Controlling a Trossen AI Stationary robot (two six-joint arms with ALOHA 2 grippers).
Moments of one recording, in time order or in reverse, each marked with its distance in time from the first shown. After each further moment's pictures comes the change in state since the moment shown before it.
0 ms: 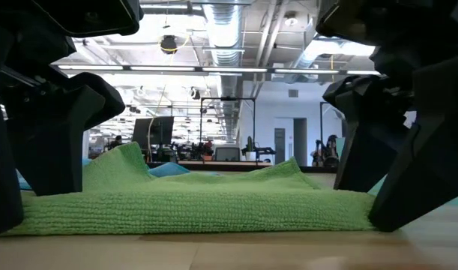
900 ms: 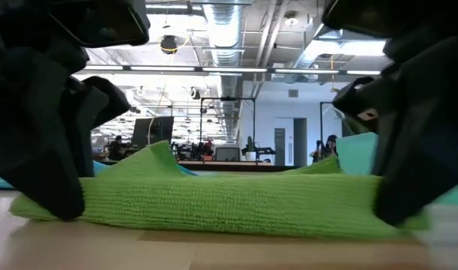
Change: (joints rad) left arm 0.000 -0.001 -0.011 -0.026 -0.044 -0.032; right arm 0.019 0.000 0.001 0.059 -0.089 0.104
